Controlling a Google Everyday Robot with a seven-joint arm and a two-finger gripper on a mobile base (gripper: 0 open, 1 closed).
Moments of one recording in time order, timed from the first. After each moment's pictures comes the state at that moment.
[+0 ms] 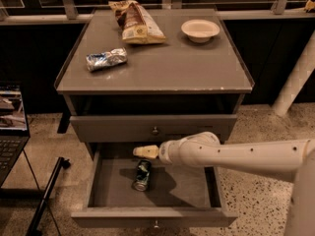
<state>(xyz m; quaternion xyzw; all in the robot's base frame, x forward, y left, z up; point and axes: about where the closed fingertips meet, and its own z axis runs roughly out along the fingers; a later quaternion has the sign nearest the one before) 0.594 -0.020 0.505 0.01 0.93 0.28 0.22</state>
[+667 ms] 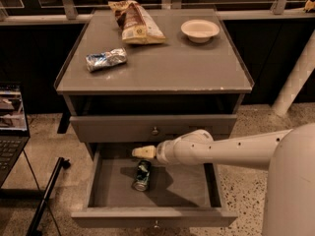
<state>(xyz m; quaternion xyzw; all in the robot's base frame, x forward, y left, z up) 0.603 -0.010 0.484 0.02 0.95 0.26 0.20</state>
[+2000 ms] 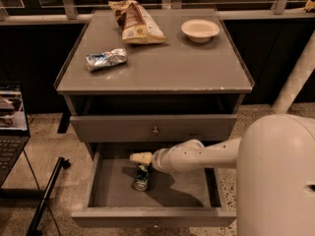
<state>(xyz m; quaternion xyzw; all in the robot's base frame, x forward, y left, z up) 0.604 0.009 0.426 0.08 0.94 0.28 0.17</state>
